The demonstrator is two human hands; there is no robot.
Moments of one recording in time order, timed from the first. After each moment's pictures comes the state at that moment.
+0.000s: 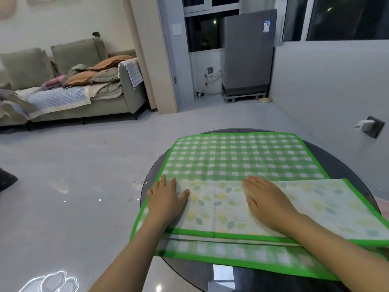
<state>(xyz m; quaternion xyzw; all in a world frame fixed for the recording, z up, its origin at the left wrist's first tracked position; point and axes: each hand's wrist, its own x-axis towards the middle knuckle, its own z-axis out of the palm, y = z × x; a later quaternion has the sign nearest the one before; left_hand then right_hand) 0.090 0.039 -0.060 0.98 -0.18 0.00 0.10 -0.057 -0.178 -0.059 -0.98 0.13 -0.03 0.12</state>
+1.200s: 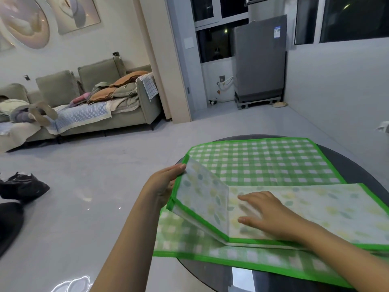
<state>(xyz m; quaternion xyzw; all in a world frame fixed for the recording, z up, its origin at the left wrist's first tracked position) 0.091 0.063 0.027 0.66 -0.05 -0.23 0.71 -0.065 -0.156 -0.046 -0.96 0.05 -0.01 0.26</state>
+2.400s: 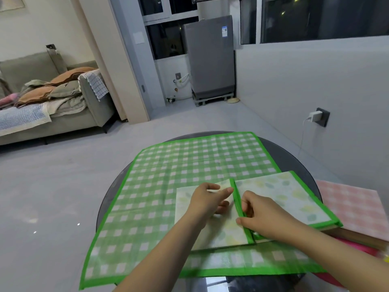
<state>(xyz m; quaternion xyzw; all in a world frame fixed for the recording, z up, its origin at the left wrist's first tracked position) -0.012 -0.111 -0.035 0.74 -0.15 -0.31 0.57 -0.135 -0.207 -0.036 -0.90 0.23 -0.03 0.37</state>
